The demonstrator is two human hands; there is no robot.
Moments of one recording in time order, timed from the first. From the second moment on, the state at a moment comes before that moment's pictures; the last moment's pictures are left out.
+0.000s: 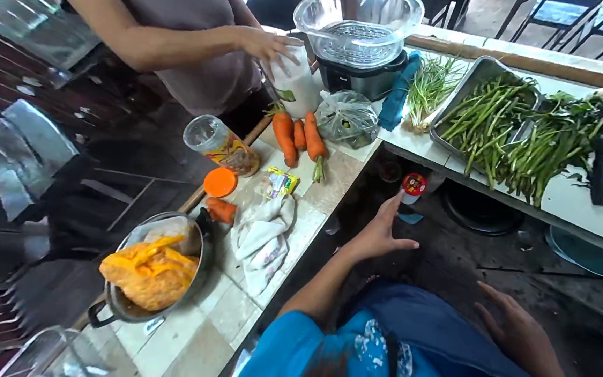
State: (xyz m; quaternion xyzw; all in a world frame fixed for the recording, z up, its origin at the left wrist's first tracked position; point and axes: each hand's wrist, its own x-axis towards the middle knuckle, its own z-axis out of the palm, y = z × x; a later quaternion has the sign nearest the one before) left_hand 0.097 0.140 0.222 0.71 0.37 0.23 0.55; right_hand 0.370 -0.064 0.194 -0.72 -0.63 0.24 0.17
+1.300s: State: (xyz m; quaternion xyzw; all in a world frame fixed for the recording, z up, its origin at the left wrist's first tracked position) left_hand -0.072 0.354 0.226 0.40 0.65 0.51 0.38; right_hand 0.314 0.293 0.214 -0.54 -0.79 0.23 0.15
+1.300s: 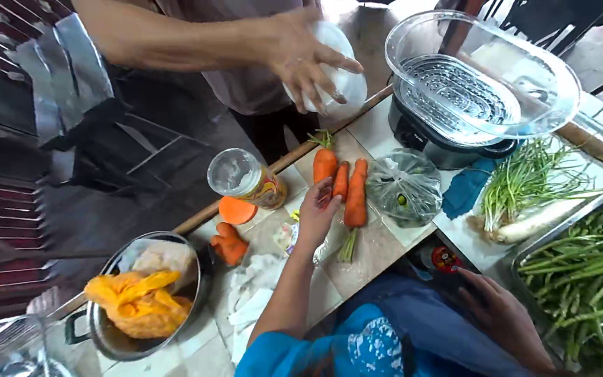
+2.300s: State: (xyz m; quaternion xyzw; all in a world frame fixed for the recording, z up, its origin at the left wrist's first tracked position) left_hand -0.037 0.332 0.232 0.37 0.64 0.56 0.38; right_hand 0.334 0.308 0.215 -0.48 -0.83 0.22 0.16
